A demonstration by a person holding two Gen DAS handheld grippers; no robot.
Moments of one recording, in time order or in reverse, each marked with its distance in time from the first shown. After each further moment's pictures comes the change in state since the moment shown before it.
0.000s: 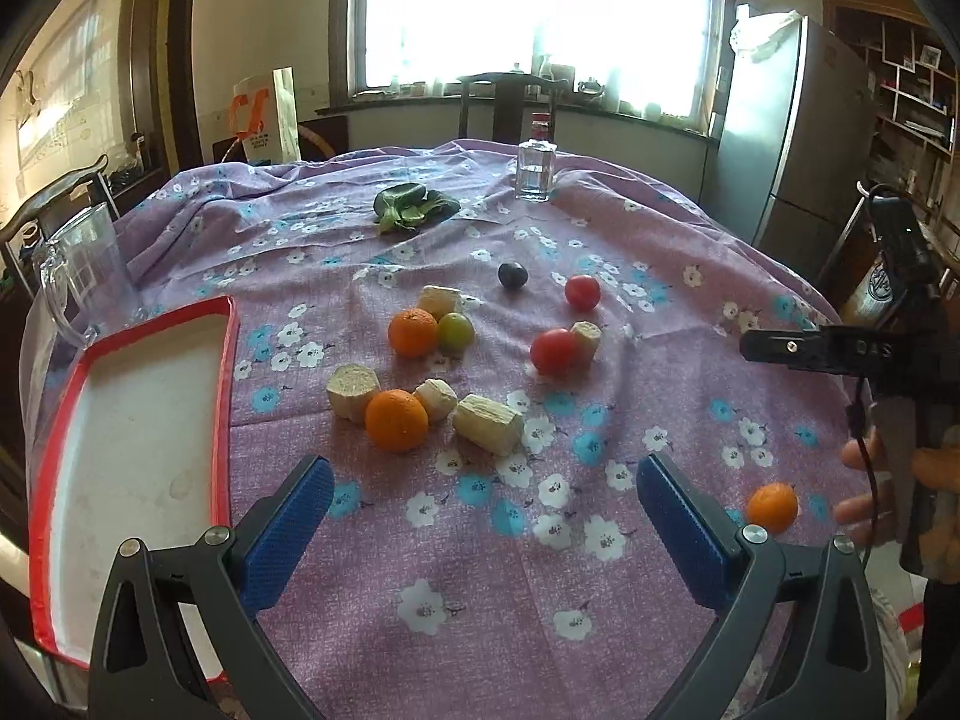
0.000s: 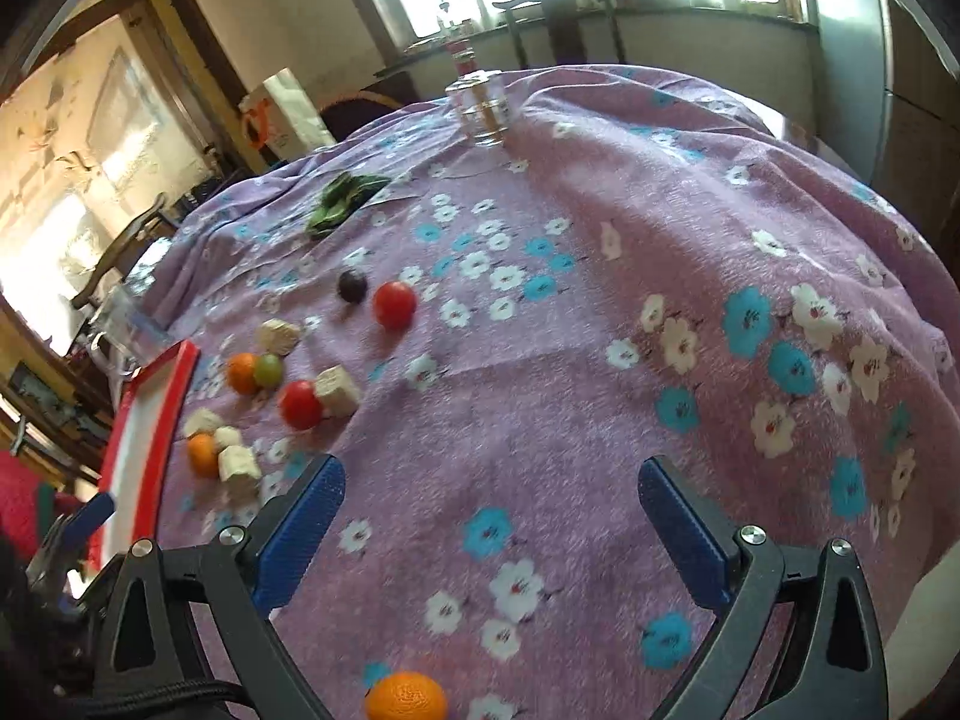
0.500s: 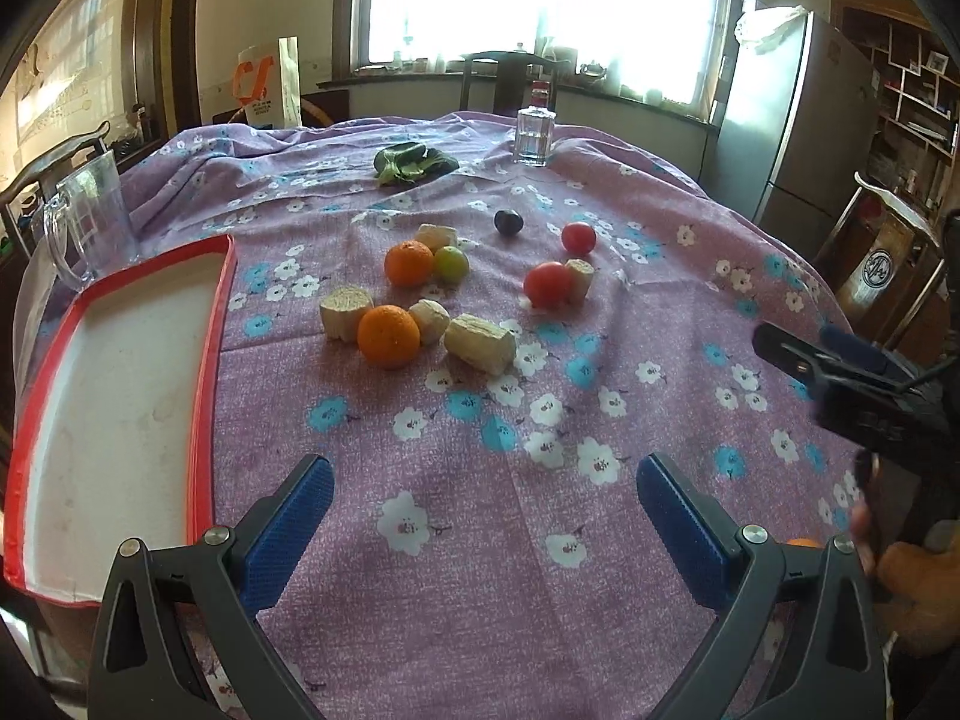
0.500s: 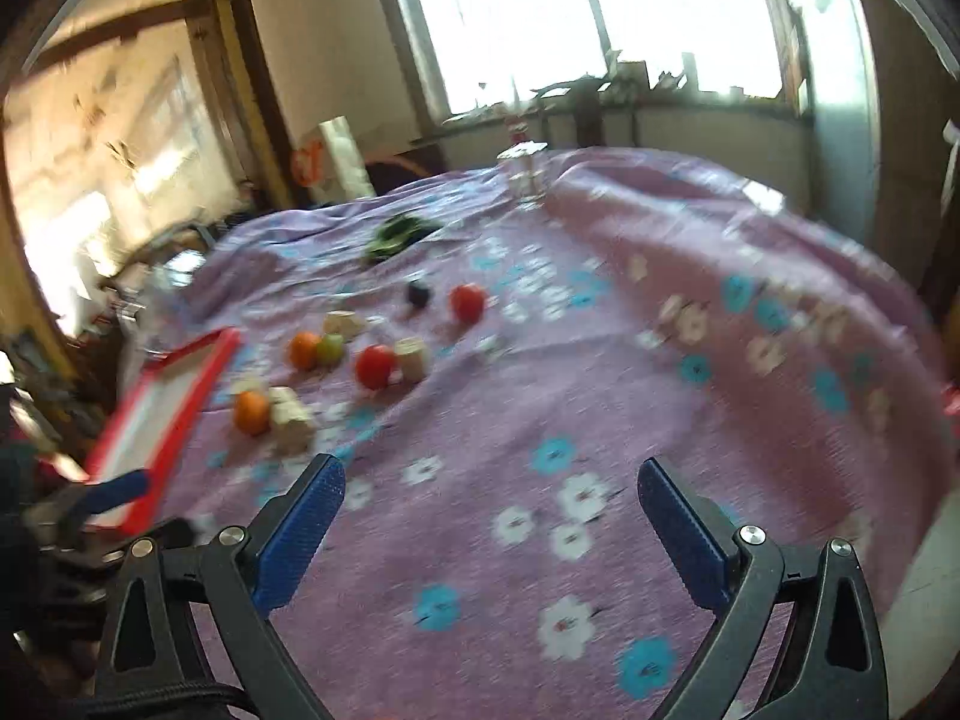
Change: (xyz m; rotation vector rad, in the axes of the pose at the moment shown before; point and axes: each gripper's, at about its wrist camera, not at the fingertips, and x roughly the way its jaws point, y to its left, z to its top) left arm 0.002 -0.003 -0.036 -0.039 0.044 -0.018; right arm -0.023 0.064 -0.066 -0.176 -0.322 -0.409
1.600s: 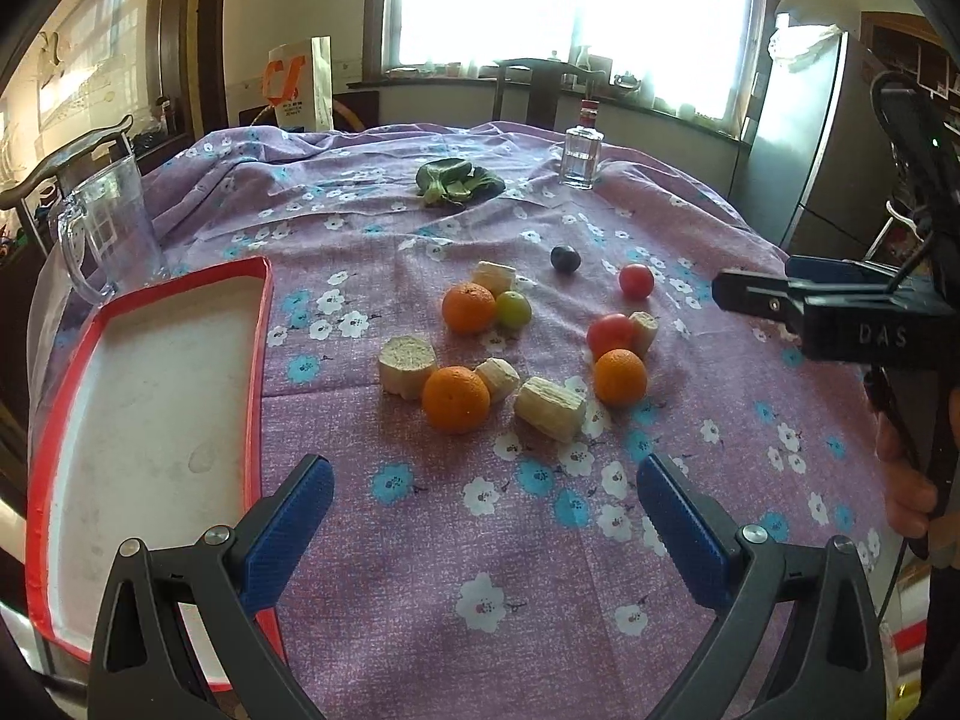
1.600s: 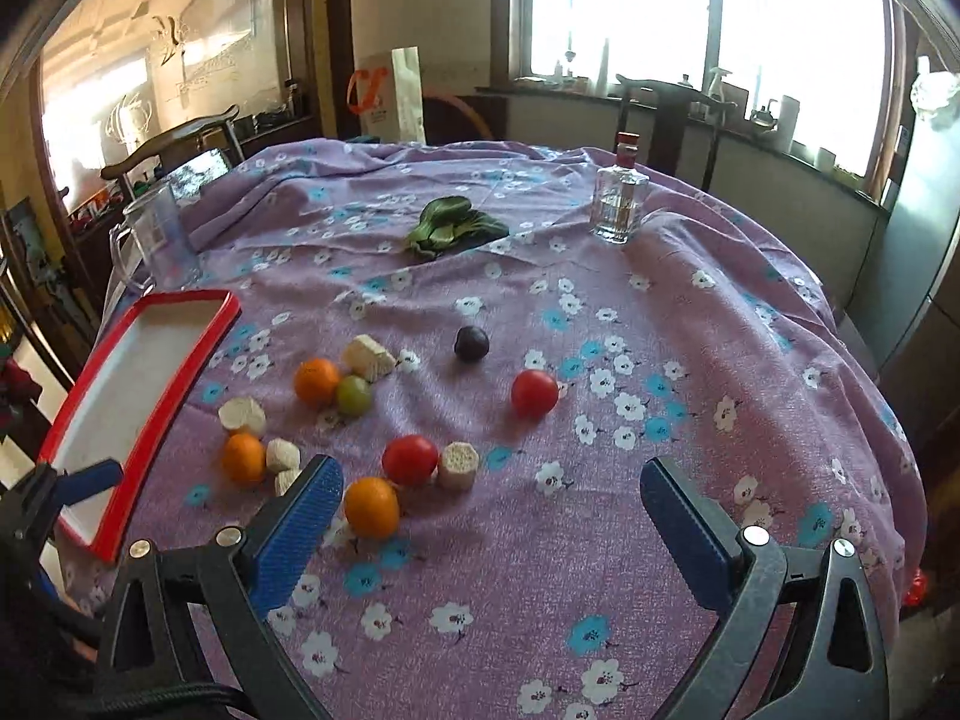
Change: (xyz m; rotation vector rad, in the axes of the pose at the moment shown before) left arm 0.021 0.023 0.030 -0.044 -0.018 0.057; right arm 0.047 0.066 0.093 -0.187 0.199 0.345
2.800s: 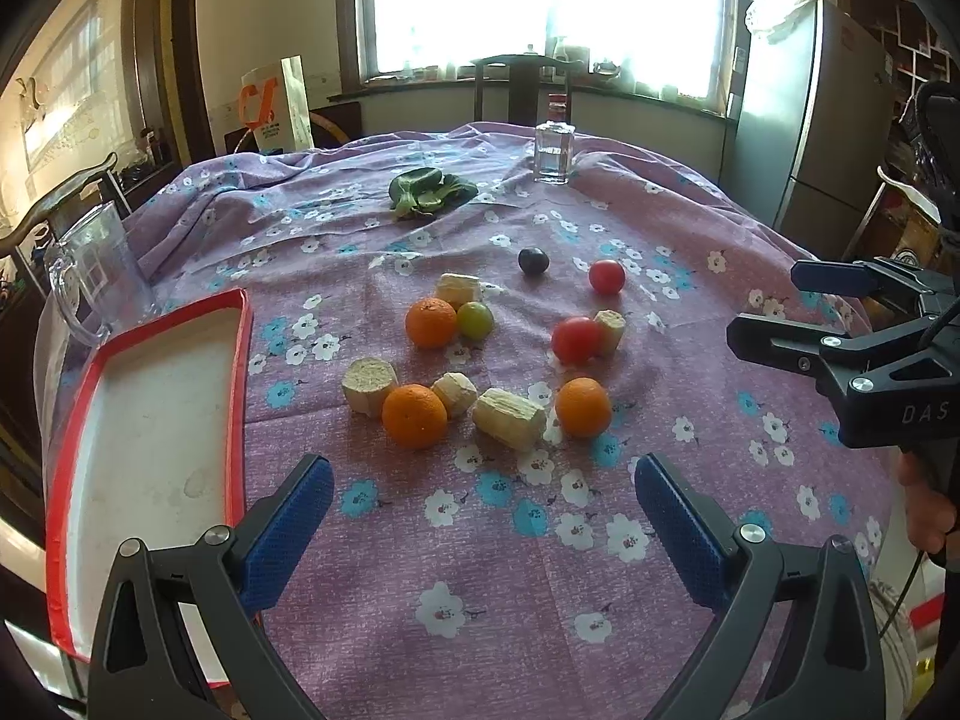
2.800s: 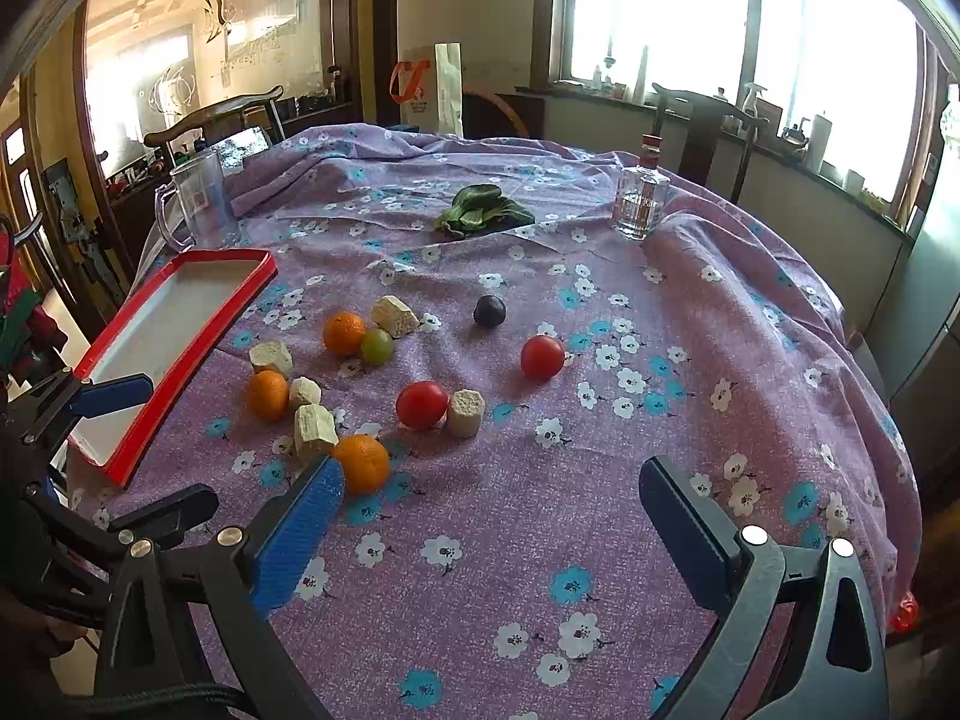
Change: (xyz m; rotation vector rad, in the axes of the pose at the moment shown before) left arm -0.009 -0.028 0.006 0.088 0.011 0.018; right arm -0.026 -0.011 -0.020 -0.038 -0.018 0.057
